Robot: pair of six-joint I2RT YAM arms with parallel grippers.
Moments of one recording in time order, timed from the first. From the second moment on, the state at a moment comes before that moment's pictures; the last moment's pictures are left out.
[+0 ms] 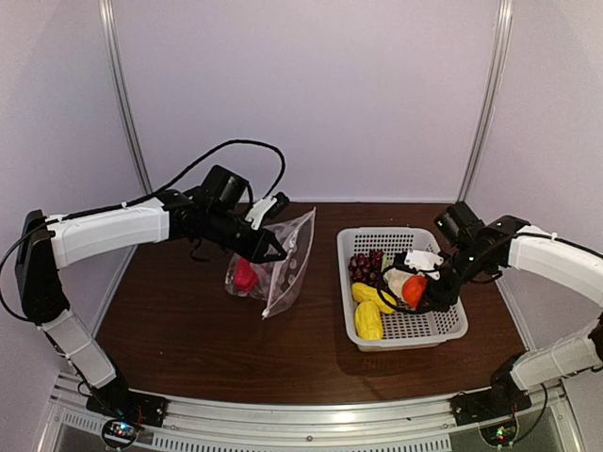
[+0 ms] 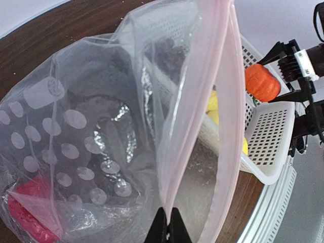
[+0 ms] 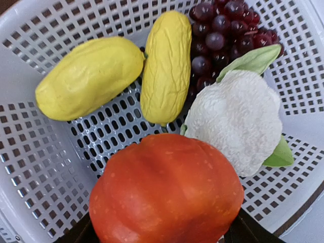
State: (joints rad) left arm -0.73 1.63 1.31 -0.46 0.39 -0.13; right arm 0.49 1.27 0.93 -0.85 -0.07 -0.62
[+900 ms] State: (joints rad) left arm -0.78 1.62 1.46 -0.44 0.38 -0.45; right arm 0.71 1.47 1.53 -0.65 -0.73 -0.32
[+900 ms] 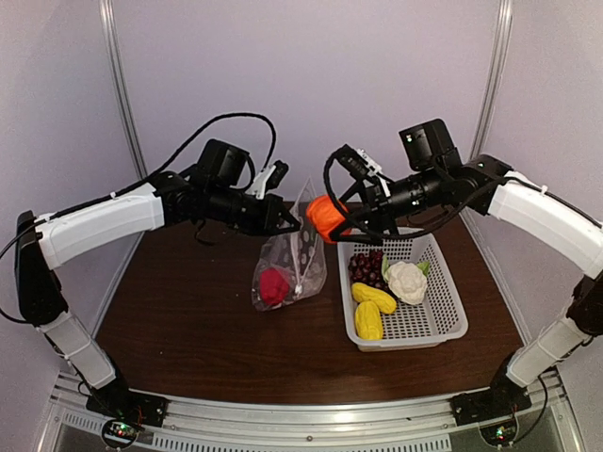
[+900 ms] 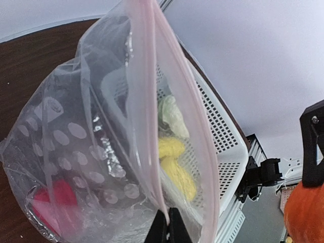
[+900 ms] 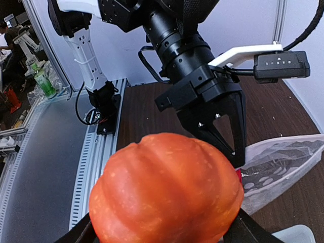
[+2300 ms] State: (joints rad) left arm -0.80 1.54 1.37 -0.31 0.34 -0.59; right arm 0.69 1.59 1.45 -0.33 -0.62 0.13
